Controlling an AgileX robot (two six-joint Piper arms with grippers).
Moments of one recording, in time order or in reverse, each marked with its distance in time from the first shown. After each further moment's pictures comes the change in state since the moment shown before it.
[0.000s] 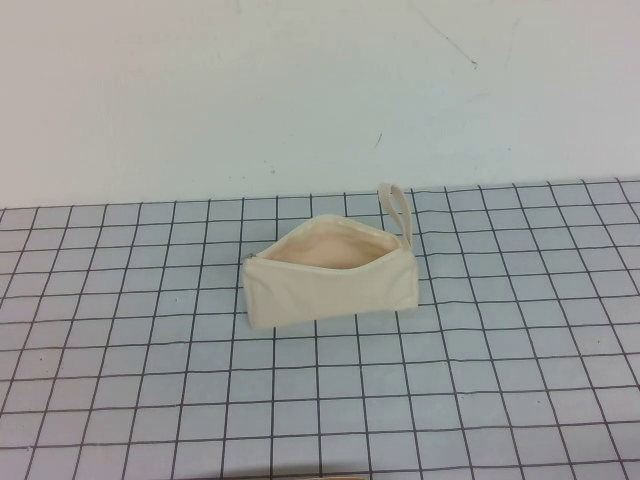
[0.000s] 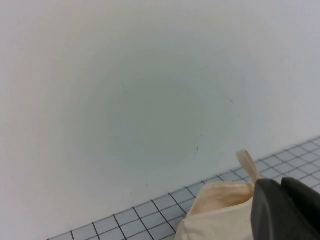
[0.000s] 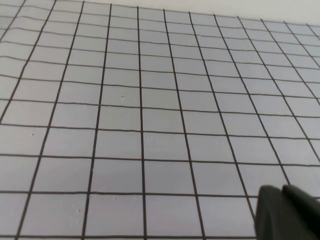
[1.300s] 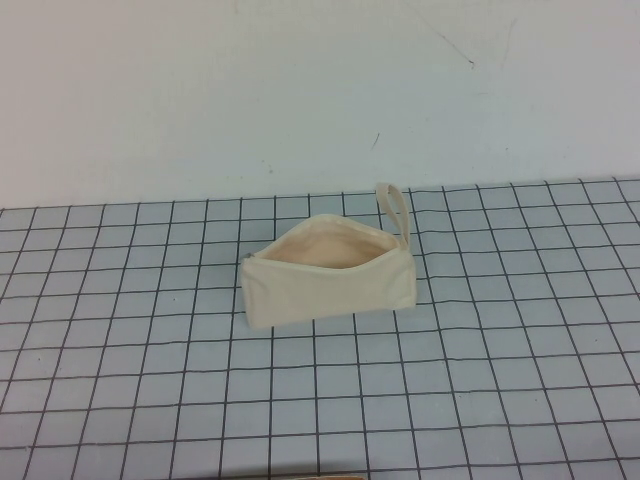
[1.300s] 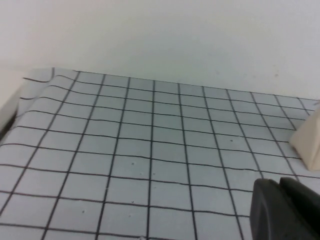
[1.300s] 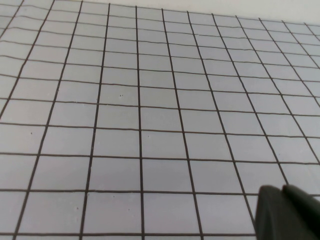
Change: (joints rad) right arm 0.000 0.000 0.000 0.000 0.000 0.000; left arm 0.490 -0.149 0.609 -0.143 -0.266 -0.109
